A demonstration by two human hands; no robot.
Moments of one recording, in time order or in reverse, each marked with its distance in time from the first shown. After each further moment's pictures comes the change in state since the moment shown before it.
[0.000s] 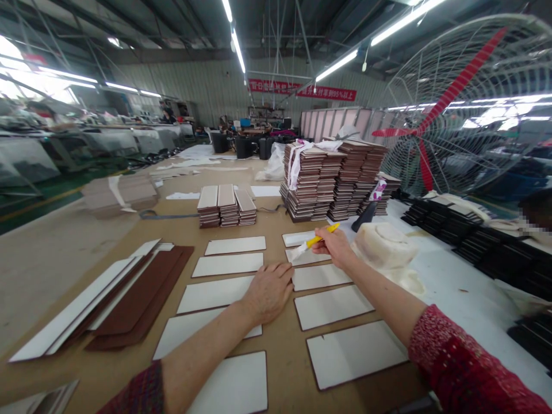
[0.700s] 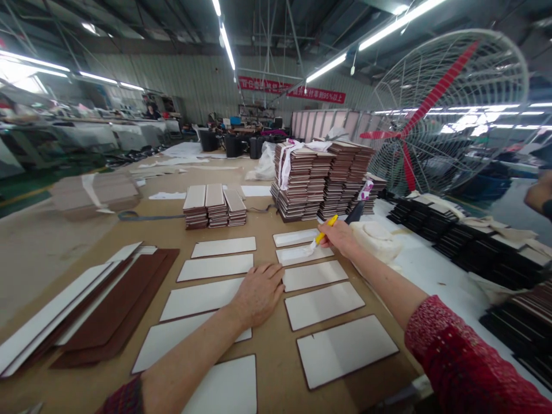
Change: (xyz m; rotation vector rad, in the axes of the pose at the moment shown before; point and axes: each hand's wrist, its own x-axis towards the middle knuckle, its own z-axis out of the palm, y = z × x) left_hand -0.001 -0.001 0.005 -0.036 0.025 -0.012; right_hand 0.026 -0.015 -0.048 -0.411 0.075 -0.028
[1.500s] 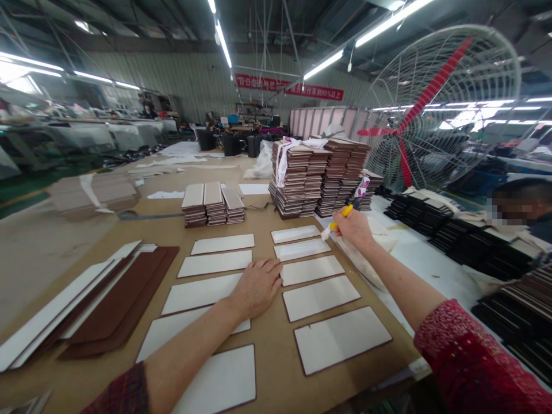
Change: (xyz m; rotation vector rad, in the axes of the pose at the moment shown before) left_hand 0.003 -0.003 -0.003 0.020 -0.019 0.018; right_hand -0.021 -0.018 -0.043 -0.137 0.246 -0.097
